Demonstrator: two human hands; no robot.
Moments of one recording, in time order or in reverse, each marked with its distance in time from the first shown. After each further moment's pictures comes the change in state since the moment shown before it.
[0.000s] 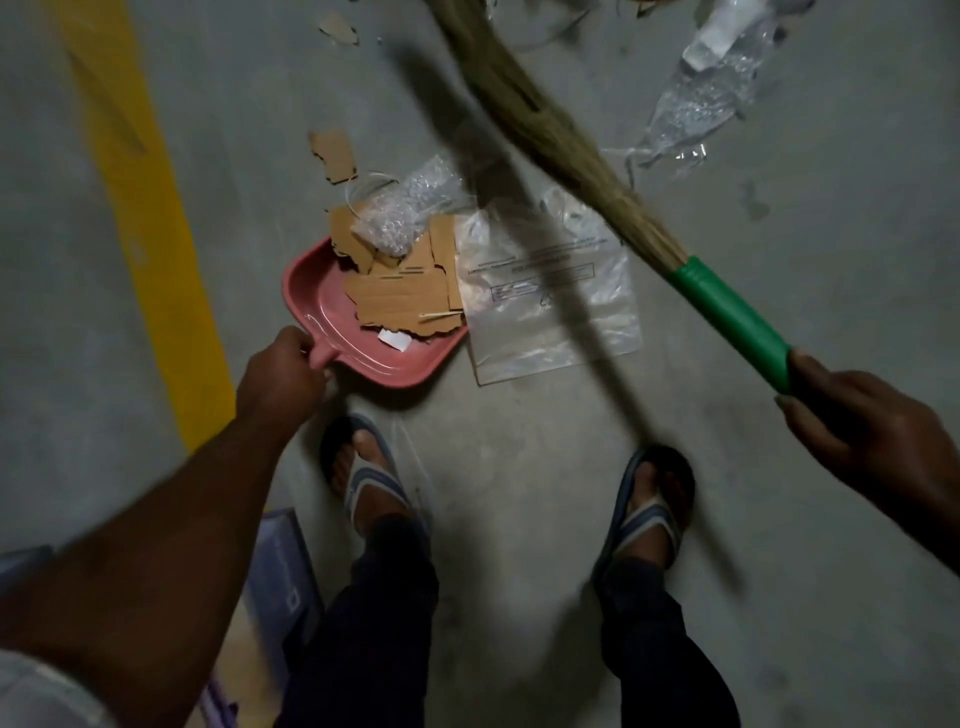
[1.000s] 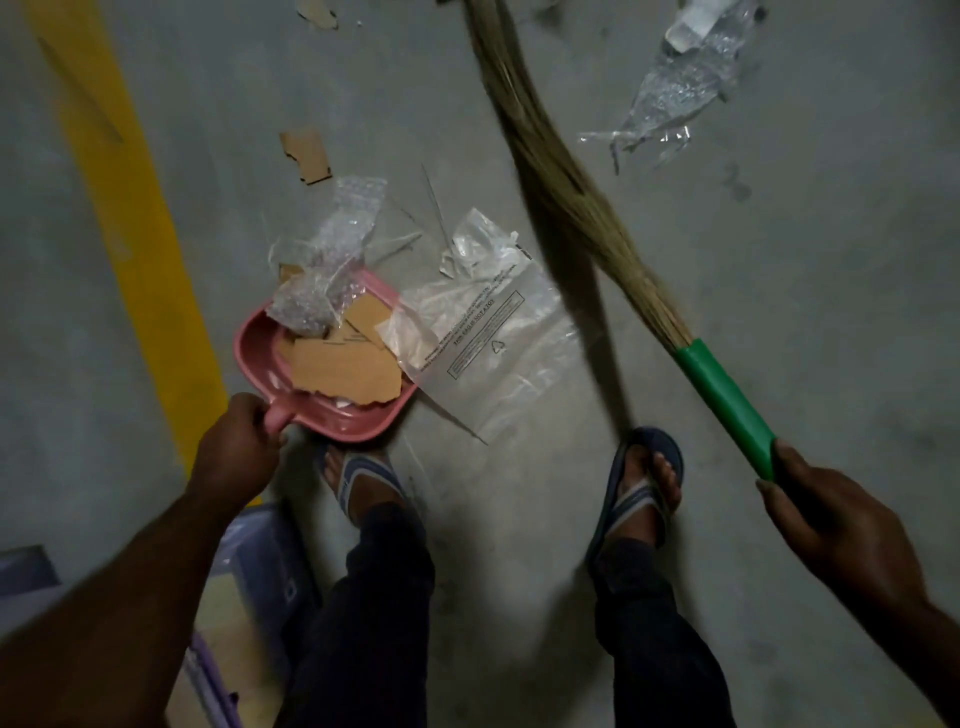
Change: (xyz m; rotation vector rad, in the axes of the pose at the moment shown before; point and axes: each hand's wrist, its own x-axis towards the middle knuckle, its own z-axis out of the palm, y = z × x) left_hand -0.047 -0.080 0.012 0.055 -0.069 0.012; right_hand -0.108 -0.012 0.025 0.030 -0.053 0.228
